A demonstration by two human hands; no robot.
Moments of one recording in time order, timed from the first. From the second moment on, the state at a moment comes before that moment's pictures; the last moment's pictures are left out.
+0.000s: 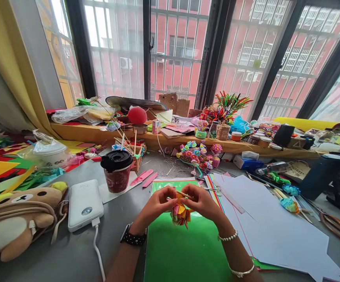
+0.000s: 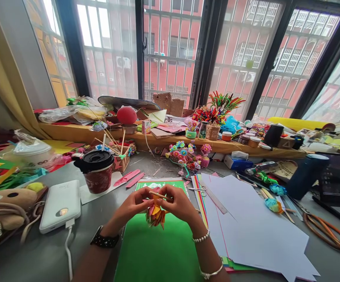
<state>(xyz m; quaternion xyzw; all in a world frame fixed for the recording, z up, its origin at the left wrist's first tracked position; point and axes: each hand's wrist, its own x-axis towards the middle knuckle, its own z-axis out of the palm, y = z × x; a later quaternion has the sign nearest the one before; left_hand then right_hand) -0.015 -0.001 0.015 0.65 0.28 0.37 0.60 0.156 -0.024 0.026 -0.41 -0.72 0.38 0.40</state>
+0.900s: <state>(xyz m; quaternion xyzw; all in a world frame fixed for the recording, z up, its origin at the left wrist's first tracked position) -0.015 0.006 0.006 0.67 0.26 0.43 0.54 0.155 -0.023 0.026 -0.44 -0.77 0.24 0.40</state>
